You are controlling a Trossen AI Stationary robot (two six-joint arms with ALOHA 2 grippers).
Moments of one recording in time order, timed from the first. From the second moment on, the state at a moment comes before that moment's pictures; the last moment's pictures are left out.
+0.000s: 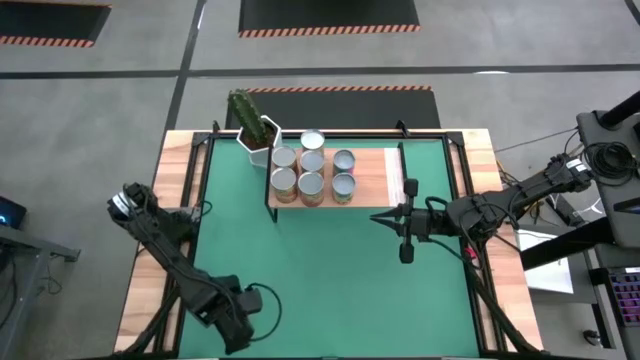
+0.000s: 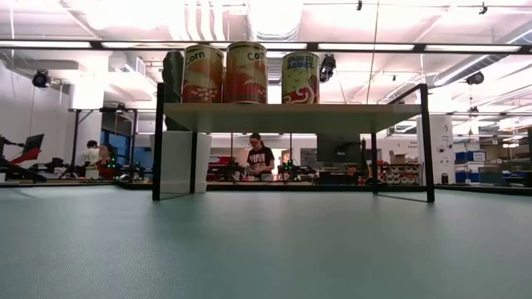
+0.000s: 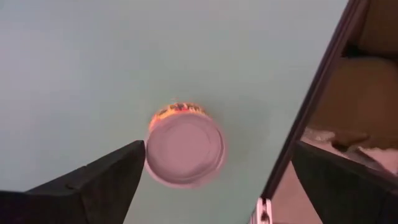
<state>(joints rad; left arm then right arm) -0.84 1.67 1.22 -0.88 0.04 -1.19 0.39 1.00 0.79 0.14 0.46 -0.38</state>
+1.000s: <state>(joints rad) -0.97 1.79 1.22 -0.93 -0.12 -1.36 0.39 1.00 0.79 0.20 0.46 -0.49</state>
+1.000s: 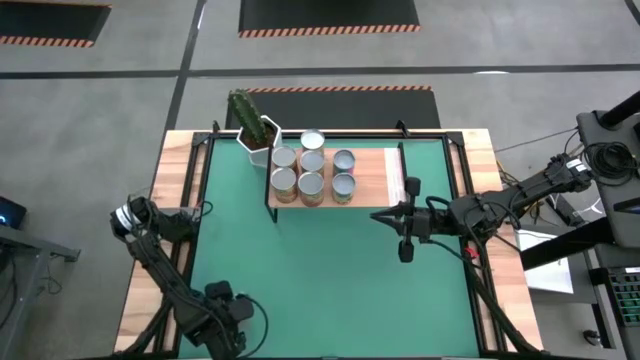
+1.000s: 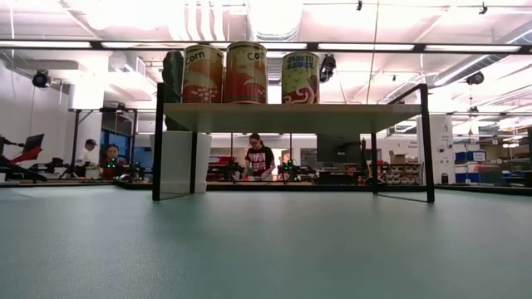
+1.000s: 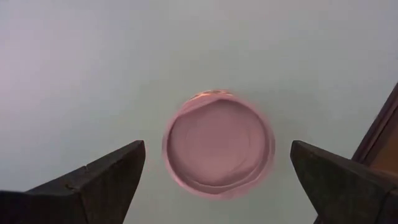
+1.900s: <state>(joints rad) -0.98 1.79 1.14 -0.81 -0.14 -1.40 0.39 1.00 0.79 0.20 0.46 -0.50</state>
